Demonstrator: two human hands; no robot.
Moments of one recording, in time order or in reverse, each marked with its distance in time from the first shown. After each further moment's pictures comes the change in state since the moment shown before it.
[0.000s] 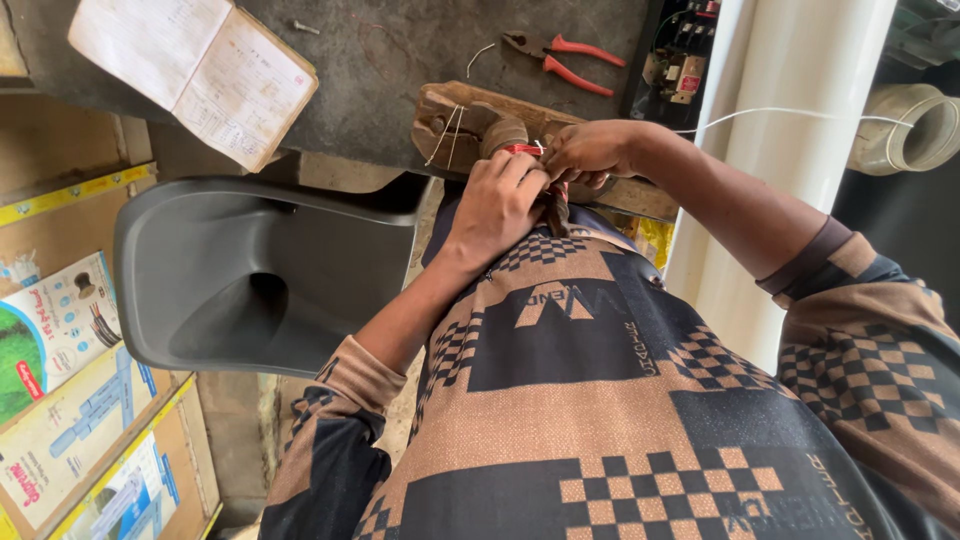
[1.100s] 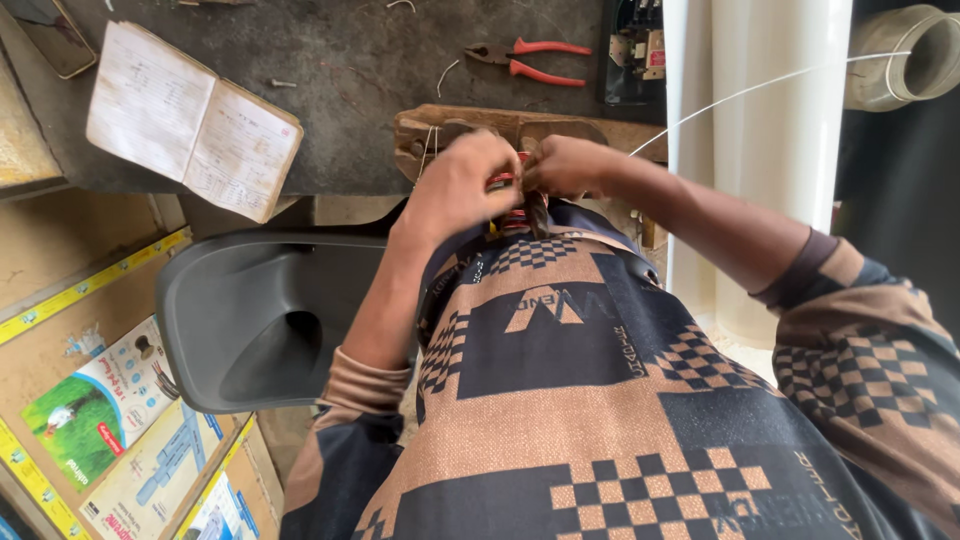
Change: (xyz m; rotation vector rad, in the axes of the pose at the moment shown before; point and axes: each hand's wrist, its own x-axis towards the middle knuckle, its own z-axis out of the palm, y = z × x) left_hand 0.054 -0.016 -0.043 -0.323 -0.283 -0.007; right_hand -0.017 0.017 0.032 -0.240 0.432 -0.087
